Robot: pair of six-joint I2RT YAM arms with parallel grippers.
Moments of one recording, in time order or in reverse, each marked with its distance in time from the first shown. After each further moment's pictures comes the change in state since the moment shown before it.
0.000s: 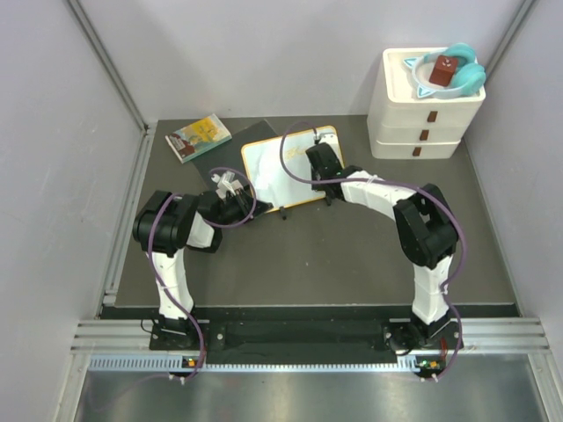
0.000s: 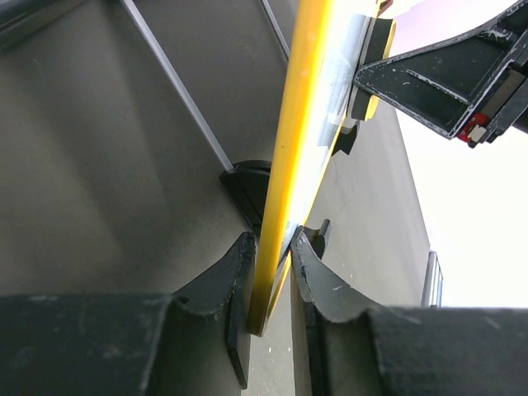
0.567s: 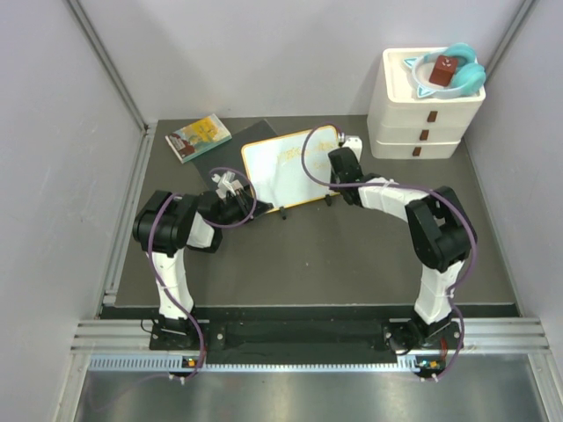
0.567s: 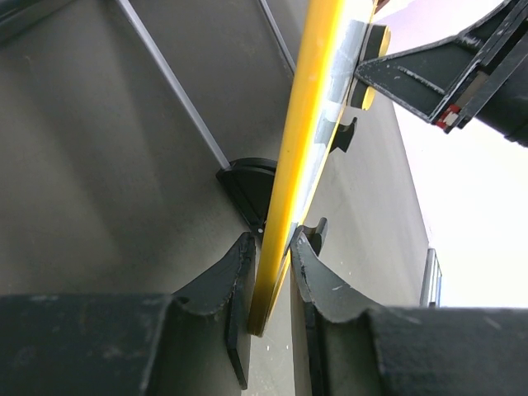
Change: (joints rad) left arm -0.001 0.000 0.000 0.003 0.008 0.000; right arm -0.102 -0.076 -0.186 0.166 -0.006 0.024
